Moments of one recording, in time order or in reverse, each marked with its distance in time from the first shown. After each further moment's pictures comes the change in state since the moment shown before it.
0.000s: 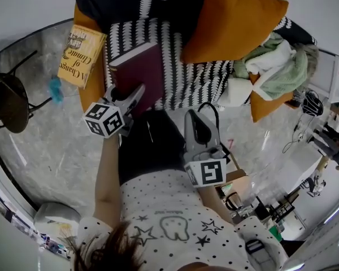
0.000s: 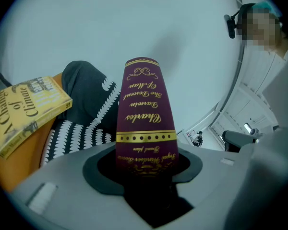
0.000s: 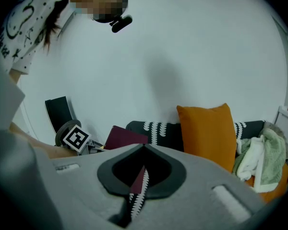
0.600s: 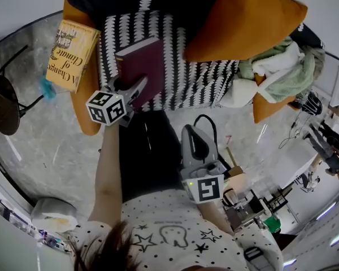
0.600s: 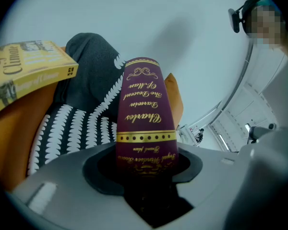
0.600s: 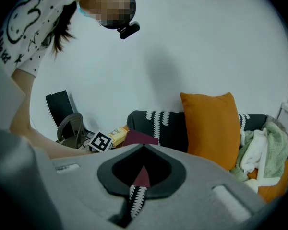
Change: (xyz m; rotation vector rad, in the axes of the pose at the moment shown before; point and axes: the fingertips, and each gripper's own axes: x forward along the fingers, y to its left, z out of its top) left arm 0.063 0.071 -0.044 -0.048 0.083 -0.005; right arm 0.022 0.016 -0.035 0.030 0.090 0.024
